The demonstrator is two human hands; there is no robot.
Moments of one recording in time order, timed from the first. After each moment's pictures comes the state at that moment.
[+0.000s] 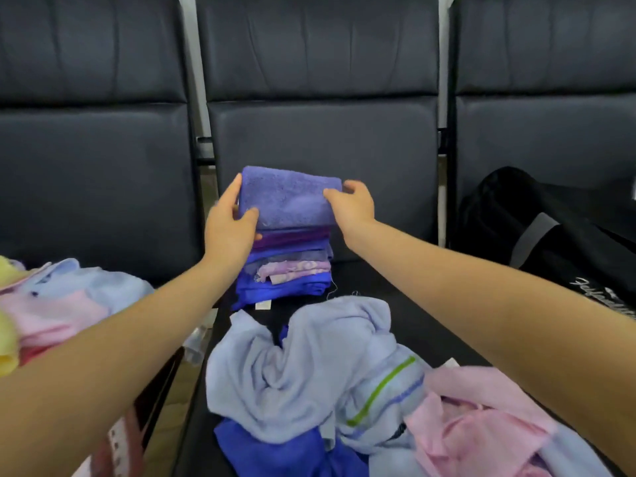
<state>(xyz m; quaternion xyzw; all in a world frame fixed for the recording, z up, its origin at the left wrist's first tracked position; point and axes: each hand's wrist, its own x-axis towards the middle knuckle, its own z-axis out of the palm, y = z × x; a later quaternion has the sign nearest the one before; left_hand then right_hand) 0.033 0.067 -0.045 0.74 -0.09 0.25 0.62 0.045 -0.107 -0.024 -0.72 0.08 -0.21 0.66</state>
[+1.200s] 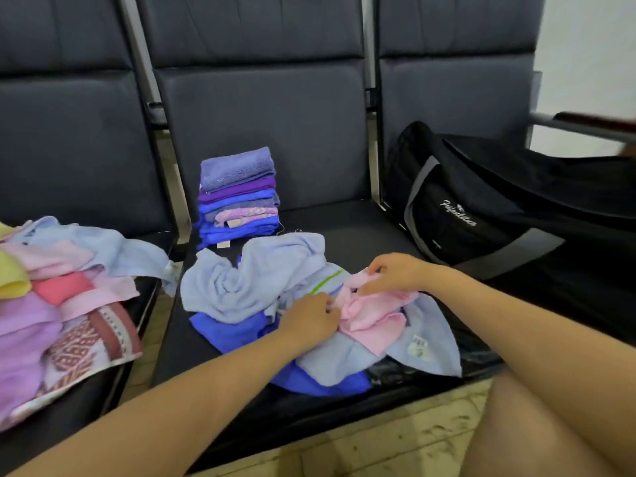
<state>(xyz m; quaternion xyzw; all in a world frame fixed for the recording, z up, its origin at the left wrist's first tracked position) -0.170 -0.059 -0.170 0.94 -0.19 -0.09 0.26 -0.171 -0.261 -0.118 -0.97 0.07 0.11 0.20</state>
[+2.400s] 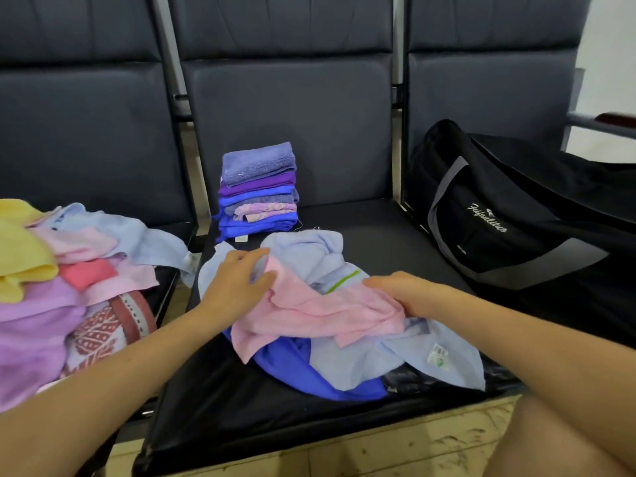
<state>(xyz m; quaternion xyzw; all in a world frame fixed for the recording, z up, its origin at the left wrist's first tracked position) -0.130 0.056 -0.136 0.93 -0.14 0.08 0.35 -0.167 -0.226 -0.140 -0.83 0.22 0.15 0.49</state>
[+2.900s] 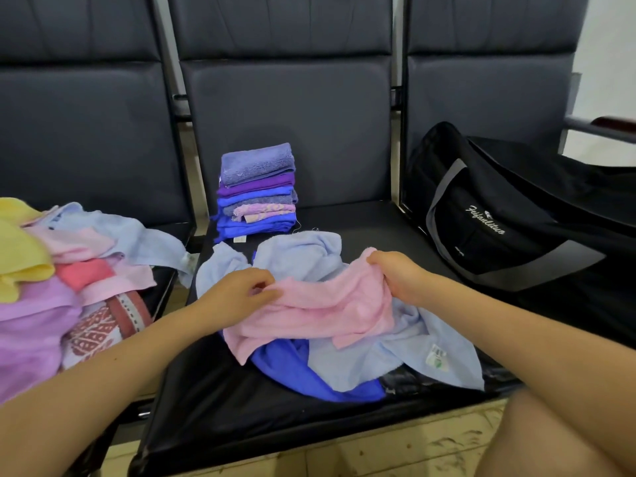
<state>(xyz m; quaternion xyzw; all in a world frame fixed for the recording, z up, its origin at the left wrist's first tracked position) -0.128 0.066 -0.137 0.92 -0.30 0.01 0.27 -0.153 -0.218 -0.126 -0.75 0.20 0.06 0.63</state>
